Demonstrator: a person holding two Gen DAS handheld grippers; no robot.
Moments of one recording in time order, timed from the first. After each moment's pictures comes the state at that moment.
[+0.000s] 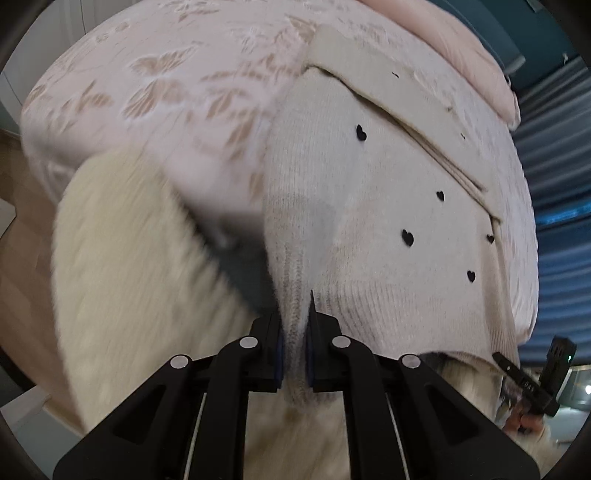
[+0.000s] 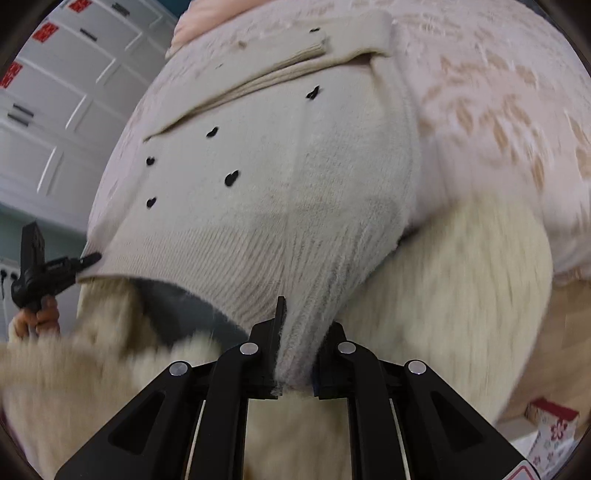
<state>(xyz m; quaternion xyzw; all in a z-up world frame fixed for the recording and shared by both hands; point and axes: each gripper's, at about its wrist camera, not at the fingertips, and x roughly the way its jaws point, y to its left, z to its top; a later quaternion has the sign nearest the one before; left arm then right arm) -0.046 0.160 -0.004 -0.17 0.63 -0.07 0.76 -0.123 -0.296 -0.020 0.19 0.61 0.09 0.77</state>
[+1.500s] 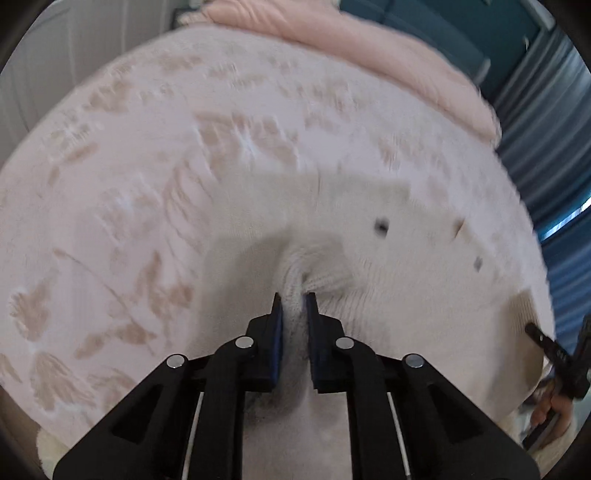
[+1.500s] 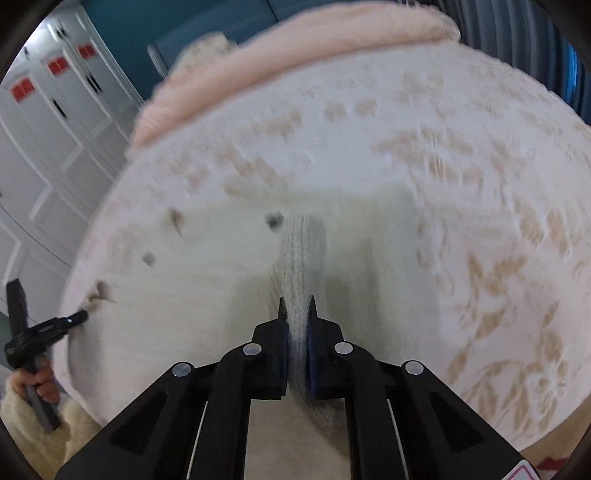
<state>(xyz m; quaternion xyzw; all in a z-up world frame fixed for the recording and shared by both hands) 0.194 0.106 -0.010 -0.13 0.51 -0.11 0.84 0.091 -0.339 -0.001 0.19 0.43 -0.02 0.88</state>
